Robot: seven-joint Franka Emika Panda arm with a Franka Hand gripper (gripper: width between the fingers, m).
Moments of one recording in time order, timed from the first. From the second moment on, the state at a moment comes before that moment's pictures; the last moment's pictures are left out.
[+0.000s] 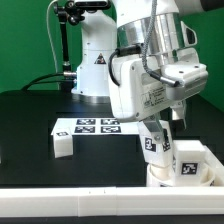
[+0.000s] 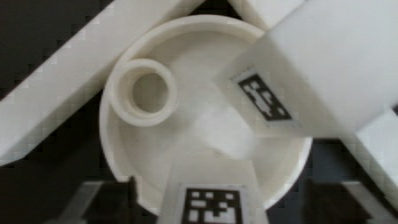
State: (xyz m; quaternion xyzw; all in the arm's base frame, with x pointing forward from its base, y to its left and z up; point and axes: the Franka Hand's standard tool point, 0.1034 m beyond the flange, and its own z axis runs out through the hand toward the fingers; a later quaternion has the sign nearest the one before) arm 0.613 0.065 0.081 -0.41 0.90 0.05 0.13
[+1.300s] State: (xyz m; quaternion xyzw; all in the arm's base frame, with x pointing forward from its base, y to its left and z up) arm 0.623 0.067 0.115 -0.81 0.57 0.01 0.12
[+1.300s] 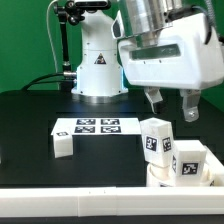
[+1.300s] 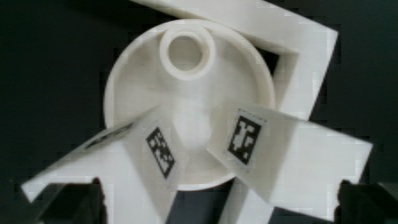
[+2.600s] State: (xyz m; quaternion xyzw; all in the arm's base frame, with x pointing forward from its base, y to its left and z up) arm 0.620 0.056 0.111 -1.00 0.00 -0.04 0.07
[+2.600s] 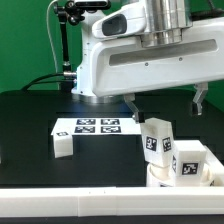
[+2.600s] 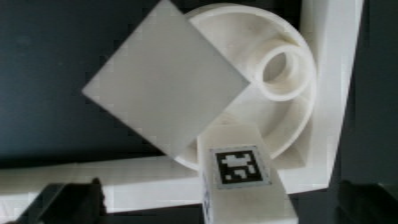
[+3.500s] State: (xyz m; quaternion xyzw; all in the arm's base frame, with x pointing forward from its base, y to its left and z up) arm 0.606 0.056 0.092 -0.97 -0.24 -0.06 0.02
